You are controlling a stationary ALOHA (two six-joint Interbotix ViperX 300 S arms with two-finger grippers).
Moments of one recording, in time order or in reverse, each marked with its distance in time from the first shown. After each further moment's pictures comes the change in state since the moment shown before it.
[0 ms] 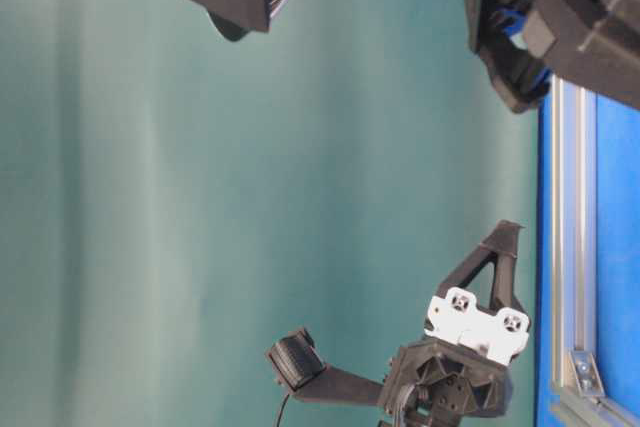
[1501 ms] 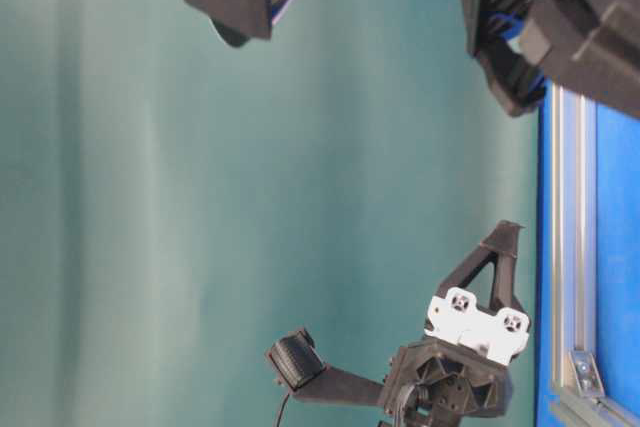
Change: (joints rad) left arm 0.000 0.002 0.000 -0.002 0.000 0.000; right arm -0.025 -0.002 0.000 -0.002 0.000 0.000
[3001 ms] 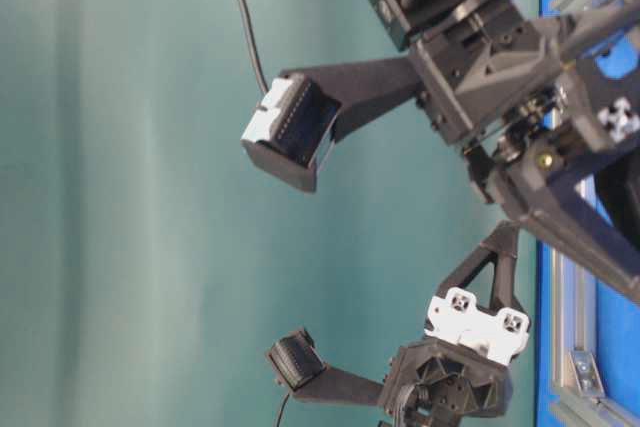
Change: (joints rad) left arm 0.000 0.000 0.000 0.002 0.000 0.002; right arm -0.210 0.104 -0.135 0.011 0.075 0.009
